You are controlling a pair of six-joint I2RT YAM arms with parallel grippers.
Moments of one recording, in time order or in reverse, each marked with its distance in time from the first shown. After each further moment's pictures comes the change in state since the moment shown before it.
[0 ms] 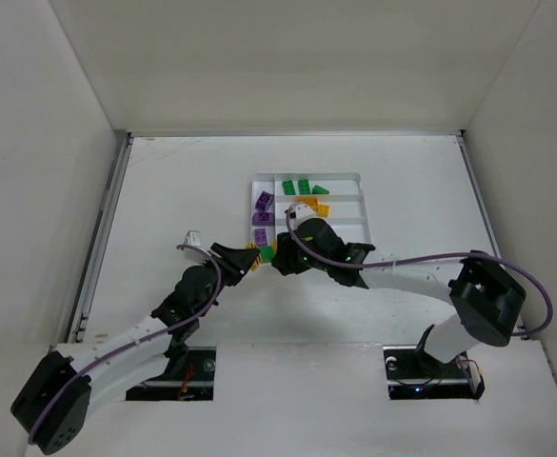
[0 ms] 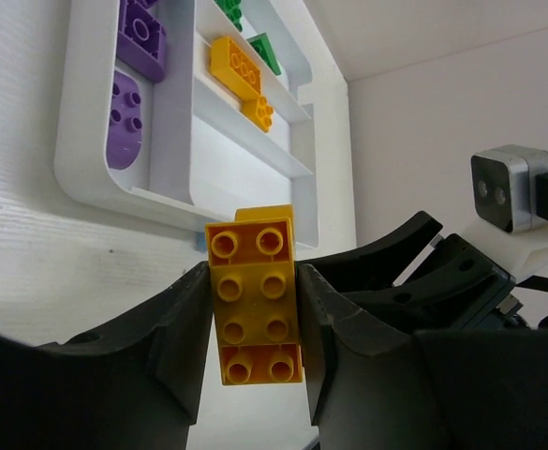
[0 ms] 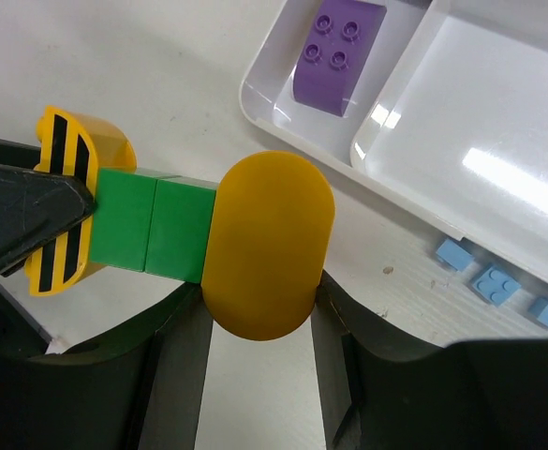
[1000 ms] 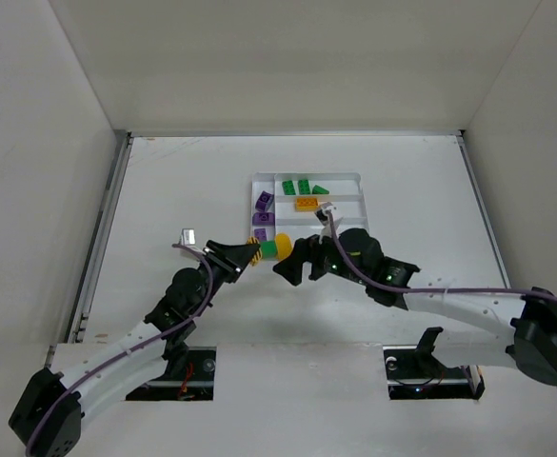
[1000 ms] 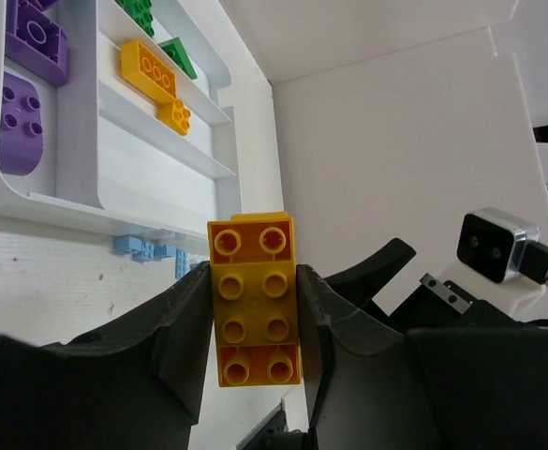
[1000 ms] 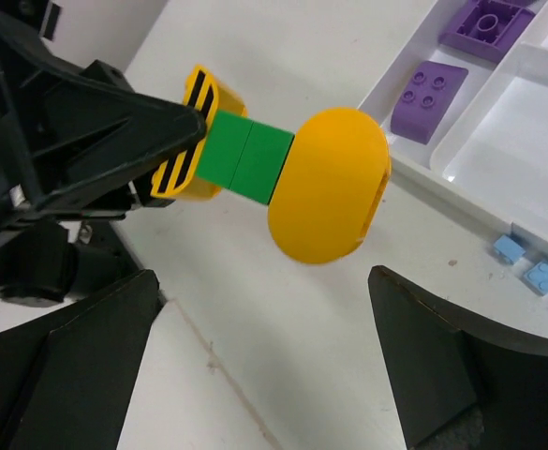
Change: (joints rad) left arm 0.002 -0.121 0.016 0.005 0.042 -0.063; right arm -0.001 -0.341 -0.190 0.126 -0.090 0.043
